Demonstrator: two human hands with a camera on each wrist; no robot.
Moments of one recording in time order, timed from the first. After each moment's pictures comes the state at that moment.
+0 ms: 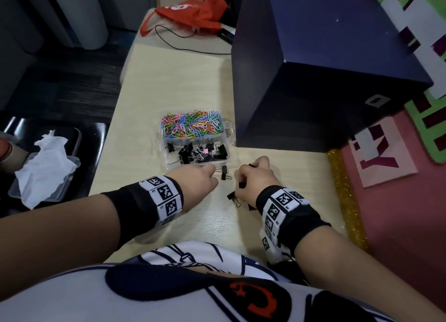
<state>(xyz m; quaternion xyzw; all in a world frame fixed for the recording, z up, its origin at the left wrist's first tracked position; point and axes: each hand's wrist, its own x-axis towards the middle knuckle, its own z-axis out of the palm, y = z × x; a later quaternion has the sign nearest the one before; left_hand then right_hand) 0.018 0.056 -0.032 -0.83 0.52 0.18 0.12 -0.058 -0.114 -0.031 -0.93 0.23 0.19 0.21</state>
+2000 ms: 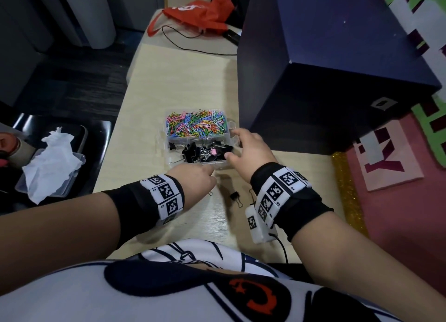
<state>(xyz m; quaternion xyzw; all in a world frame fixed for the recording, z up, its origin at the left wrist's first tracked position) 0.016 0.061 -0.027 -0.83 0.52 0.16 0.12 -0.016 -0.098 0.013 -0.94 0.19 0.09 0.29</state>
